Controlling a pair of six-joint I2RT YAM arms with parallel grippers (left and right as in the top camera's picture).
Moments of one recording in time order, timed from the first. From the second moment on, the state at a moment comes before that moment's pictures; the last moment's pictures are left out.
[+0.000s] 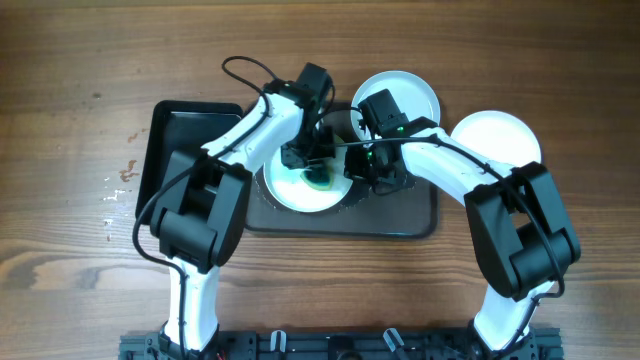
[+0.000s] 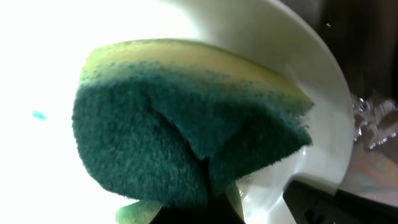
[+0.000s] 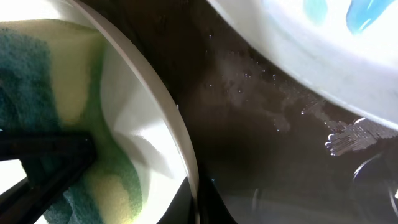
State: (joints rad) left arm -0.47 2.15 1.57 -0.93 0.21 -0.53; right arm 0.45 1.95 1.18 -0.53 -0.32 0.61
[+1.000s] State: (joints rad) left arm -0.41 2.16 1.57 -0.97 0.31 -0.36; right arm 0.41 1.97 1.18 -0.55 -0.43 0.63
